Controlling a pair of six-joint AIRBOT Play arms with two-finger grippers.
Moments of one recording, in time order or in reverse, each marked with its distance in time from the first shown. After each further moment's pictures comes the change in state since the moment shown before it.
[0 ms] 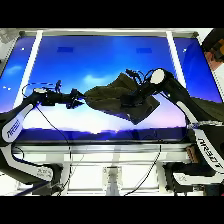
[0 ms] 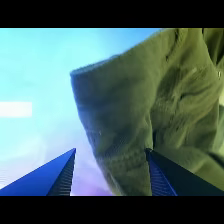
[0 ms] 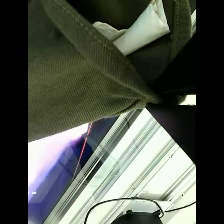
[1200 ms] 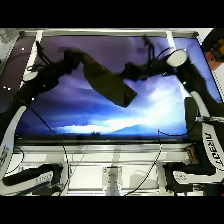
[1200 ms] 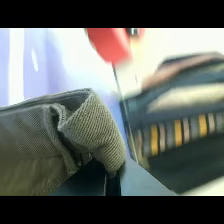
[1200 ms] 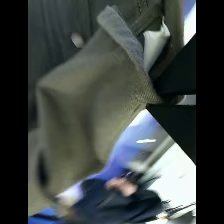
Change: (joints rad) left arm -0.250 0.392 0.130 -0.584 0.616 0.433; right arm -0.146 0.005 0.288 0.205 -0.211 0.009
